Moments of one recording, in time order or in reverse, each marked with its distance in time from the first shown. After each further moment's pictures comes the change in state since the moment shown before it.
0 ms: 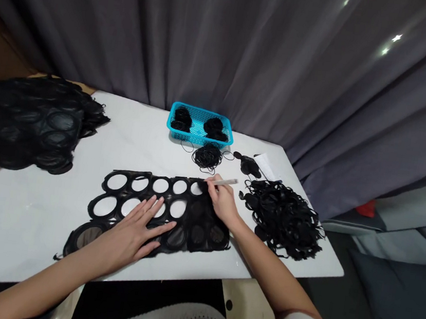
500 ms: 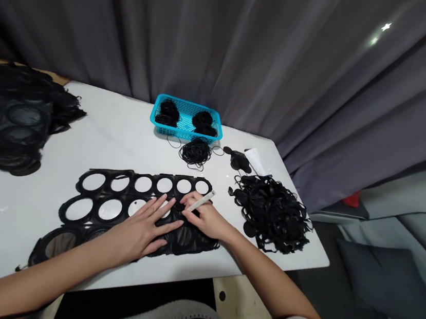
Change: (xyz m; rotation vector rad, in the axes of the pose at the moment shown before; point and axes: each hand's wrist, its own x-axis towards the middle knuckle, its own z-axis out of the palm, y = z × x) left_hand 0.048 0.011 0.027 -0.098 -0.020 0.105; right_hand -0.028 0.000 -0.018 0.148 -0.445 -0.097
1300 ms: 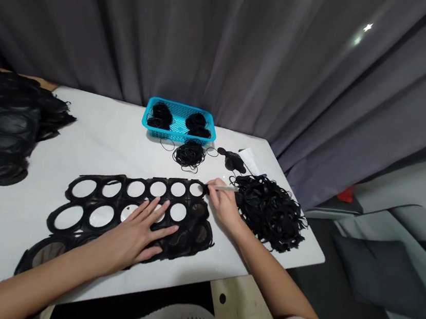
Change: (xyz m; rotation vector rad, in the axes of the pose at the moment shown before) left_hand 0.011 0.001 -0.011 0.041 -0.023 0.029; right_hand -0.004 0.026 -0.037 -0.255 0.472 0.129
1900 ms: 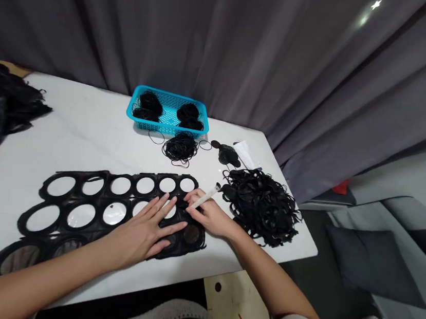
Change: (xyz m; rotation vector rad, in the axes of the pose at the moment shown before) left_hand 0.032 0.015 0.028 -0.045 0.018 0.019; right_hand -0.020 -0.001 -0.009 0.272 -0.460 -0.055
